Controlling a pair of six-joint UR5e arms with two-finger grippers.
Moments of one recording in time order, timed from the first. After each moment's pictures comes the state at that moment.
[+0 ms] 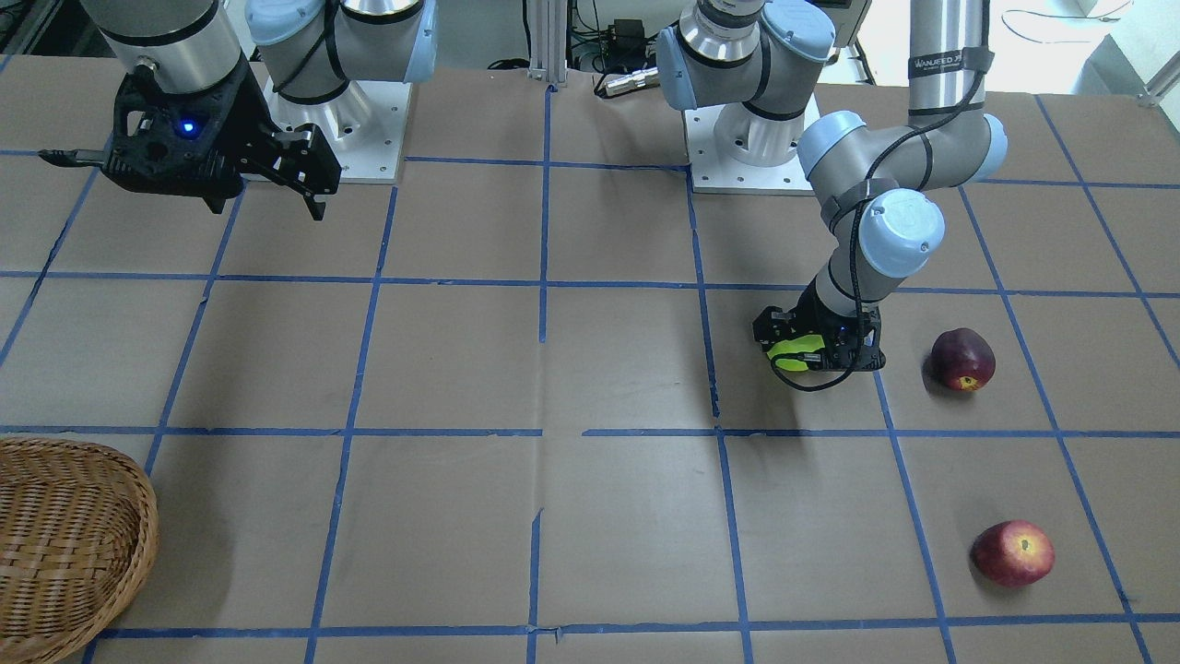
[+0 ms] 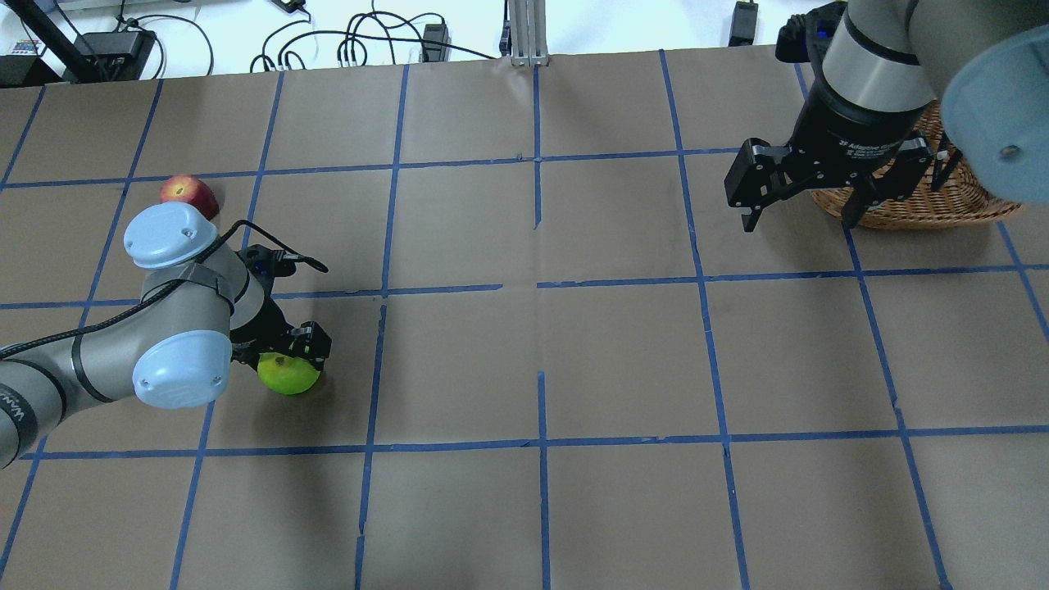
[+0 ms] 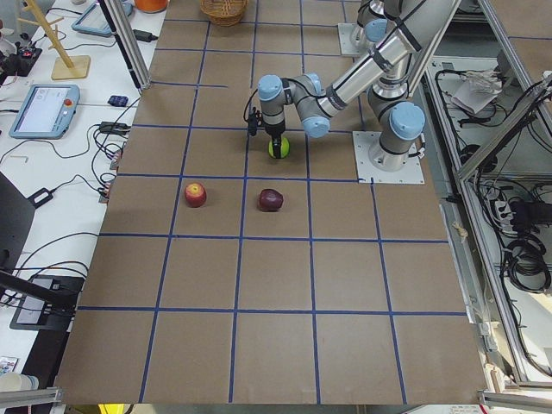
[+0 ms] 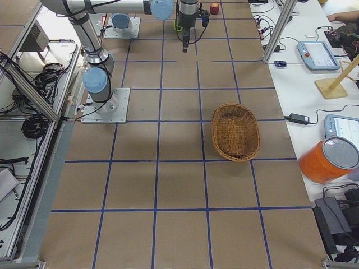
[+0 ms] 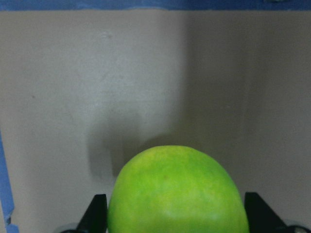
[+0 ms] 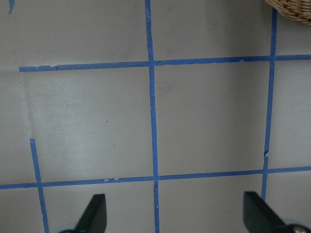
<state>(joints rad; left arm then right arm) -1.33 -1.76 -2.21 -0.85 1.62 0.22 1.56 -1.63 1.64 -1.53 -1.61 0.03</state>
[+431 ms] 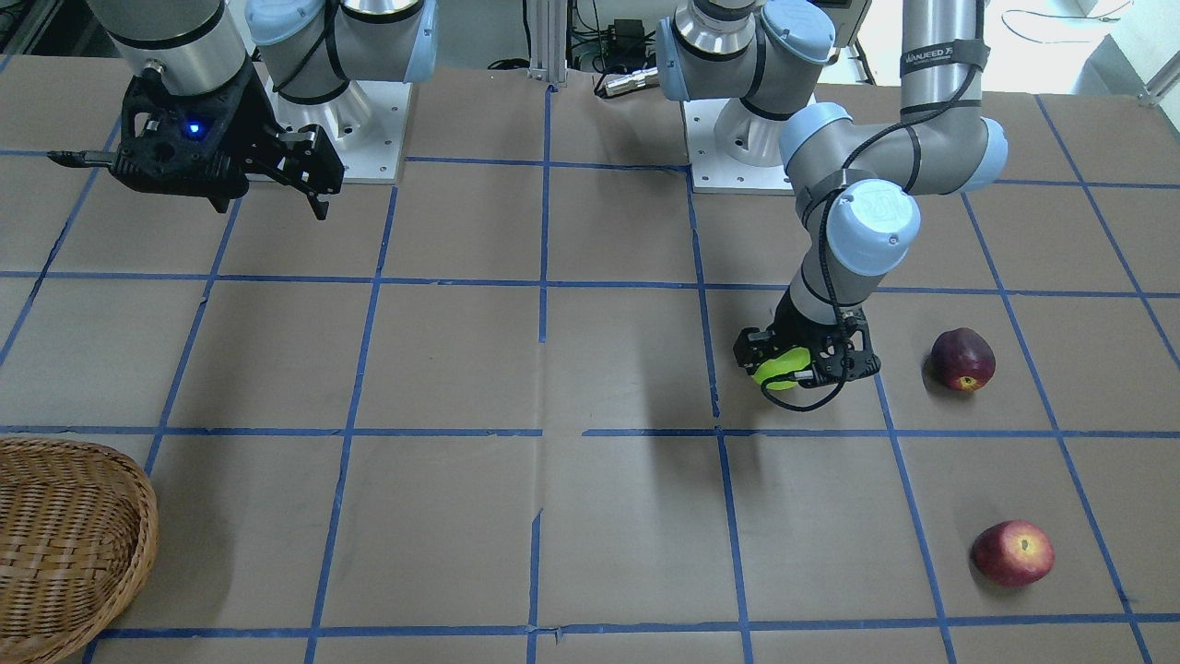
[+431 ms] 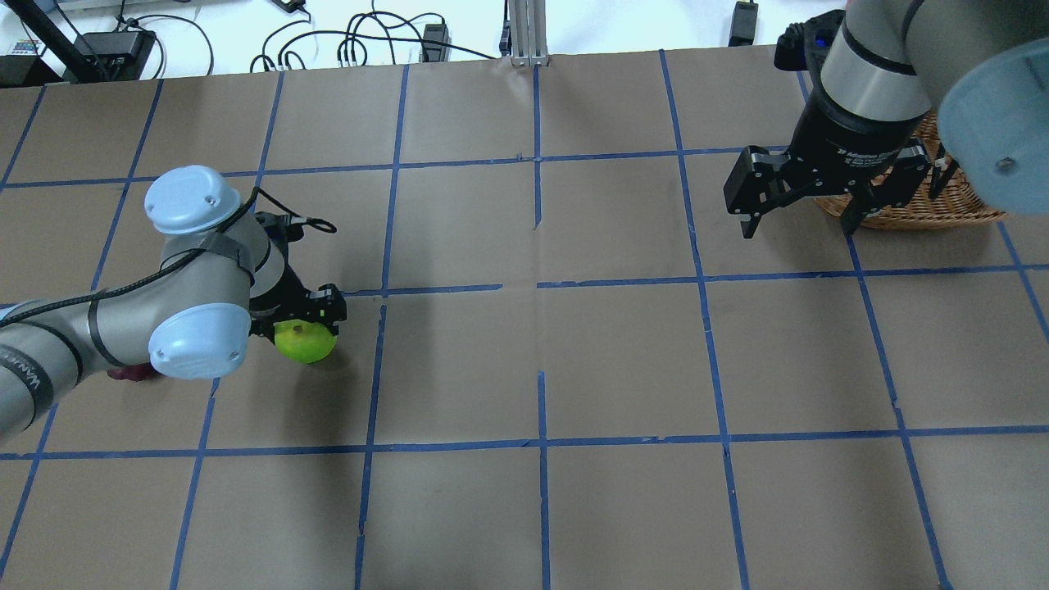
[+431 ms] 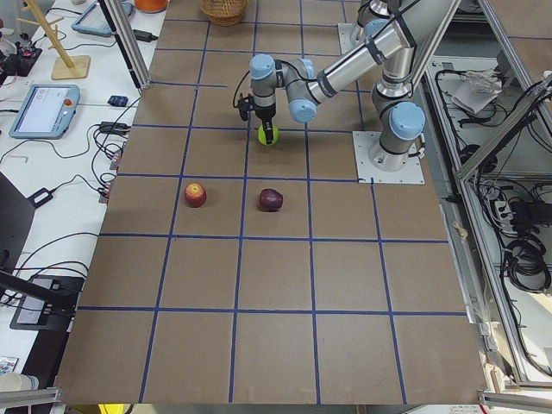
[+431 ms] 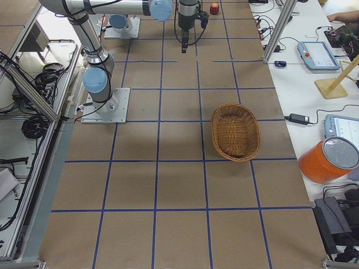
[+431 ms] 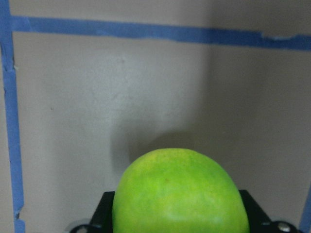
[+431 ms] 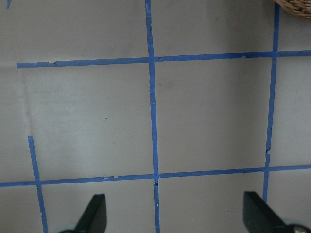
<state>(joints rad) -1.51 -1.78 -2.03 -0.94 1.61 -0.20 1.56 -1.64 1.67 -1.54 -1.60 0.03</state>
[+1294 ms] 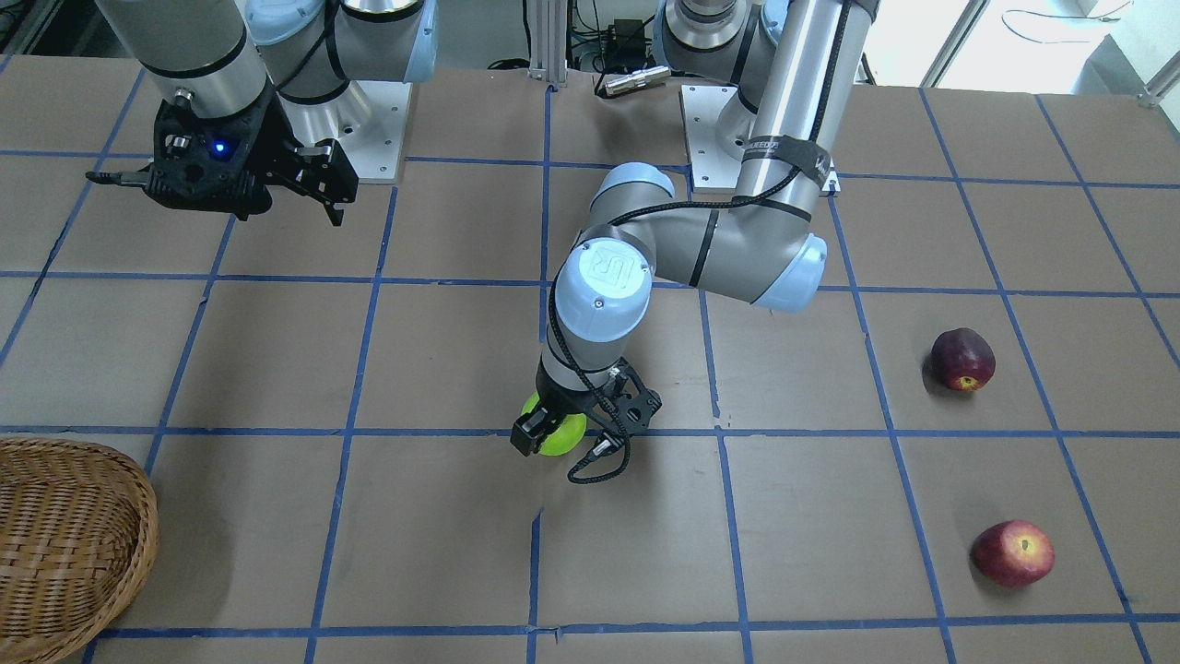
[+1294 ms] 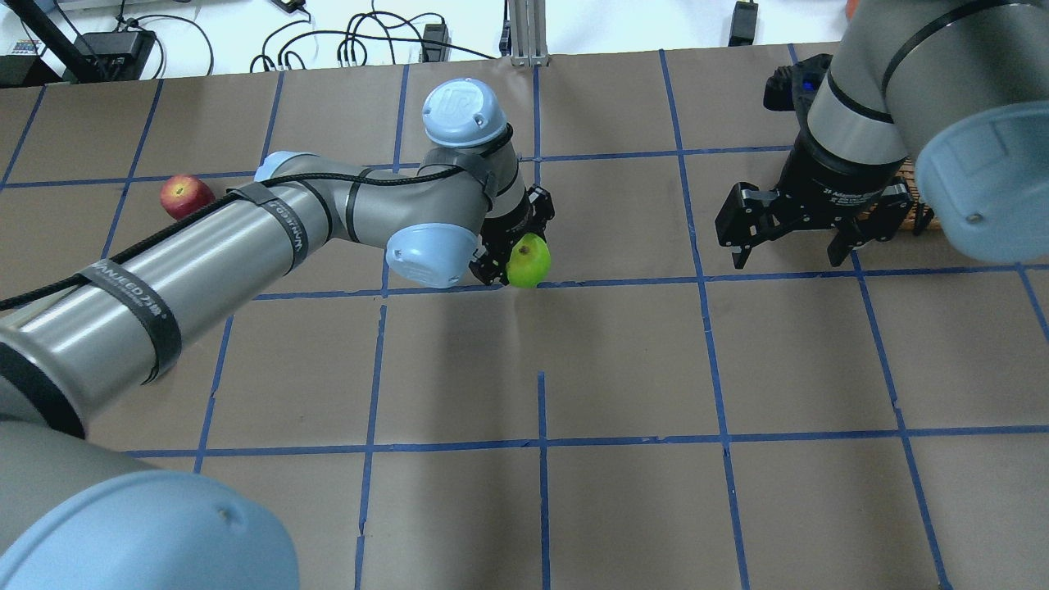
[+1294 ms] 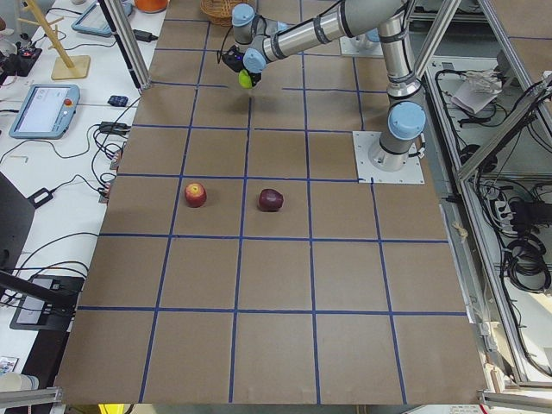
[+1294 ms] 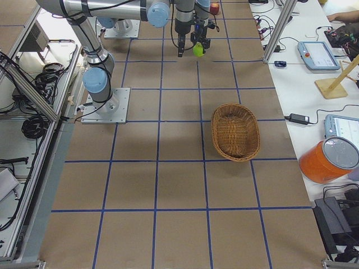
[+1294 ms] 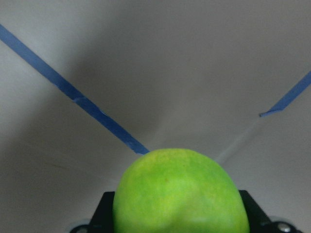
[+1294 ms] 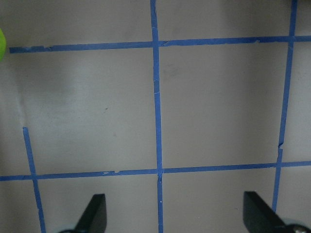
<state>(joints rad) -1.90 -2.11 -1.64 -0.91 1.46 -1.15 1.56 -1.64 1.75 -1.60 -1.59 0.02</state>
